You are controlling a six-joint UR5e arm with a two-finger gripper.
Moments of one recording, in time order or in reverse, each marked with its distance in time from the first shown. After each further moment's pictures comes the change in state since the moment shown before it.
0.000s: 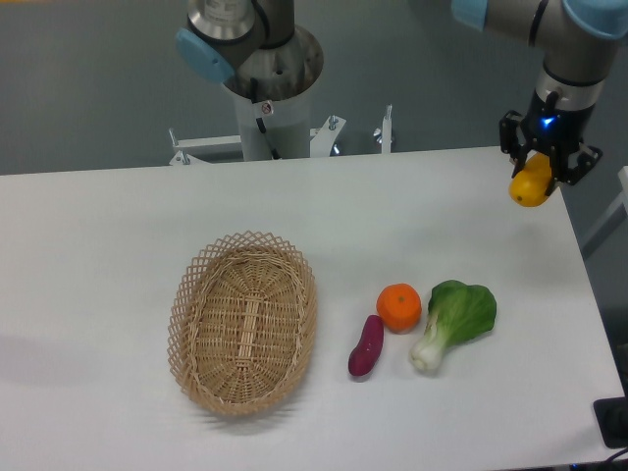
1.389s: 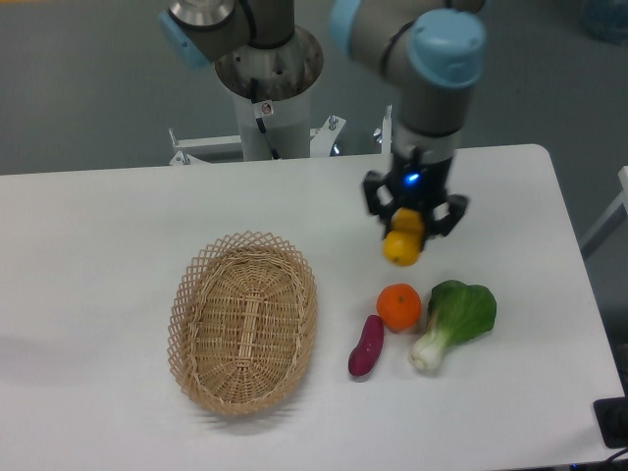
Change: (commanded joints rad) arm -0.461 0.060 -0.163 0.187 -0.086 -0.889
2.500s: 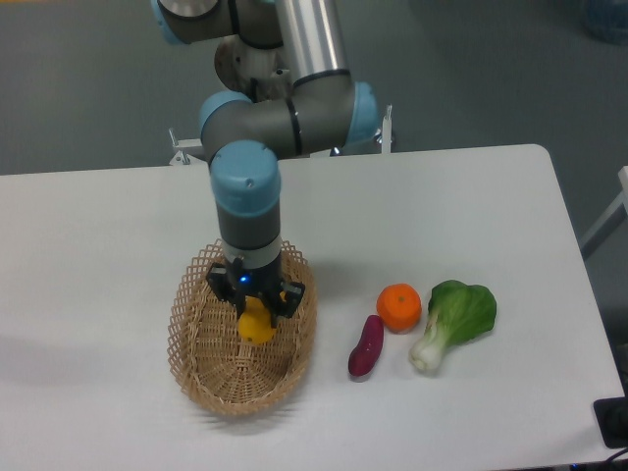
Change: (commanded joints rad) arm -0.290 -0.209 -0.028 0.152 0.113 -0.249
